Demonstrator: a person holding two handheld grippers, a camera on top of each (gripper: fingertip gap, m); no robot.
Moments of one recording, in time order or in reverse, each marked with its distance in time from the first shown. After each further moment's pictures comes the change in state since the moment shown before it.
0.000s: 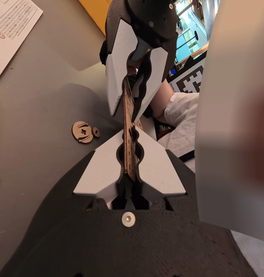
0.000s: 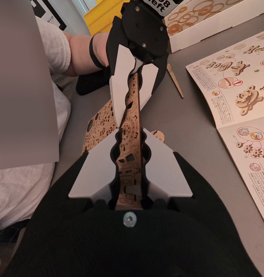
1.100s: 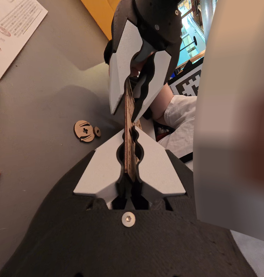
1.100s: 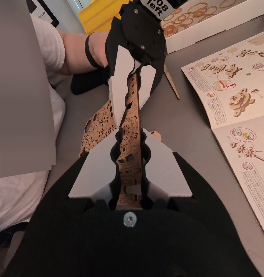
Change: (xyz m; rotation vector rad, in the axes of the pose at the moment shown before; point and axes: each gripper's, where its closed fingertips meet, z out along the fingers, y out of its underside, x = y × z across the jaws) left arm -0.002 -0.001 -0.001 0.016 0.003 -0.021; right arm 0.003 -0.001 0.000 -0.009 0.041 -0.017
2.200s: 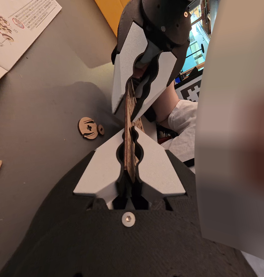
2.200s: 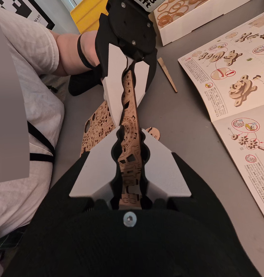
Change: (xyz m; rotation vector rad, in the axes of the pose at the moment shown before) left arm -0.006 0.000 0.001 0.014 -0.045 -0.065; right arm 0.006 0.005 0.002 -0.022 0.002 0.071
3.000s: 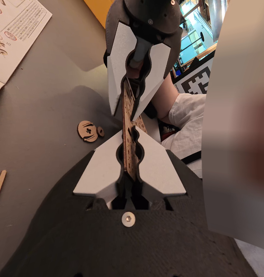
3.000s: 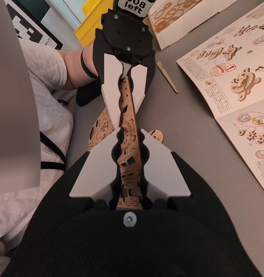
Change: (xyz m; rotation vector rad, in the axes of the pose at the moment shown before) left arm 0.002 0.001 -0.001 -0.018 0.009 0.090; right arm -0.001 -0.006 0.000 0.048 -0.033 0.101
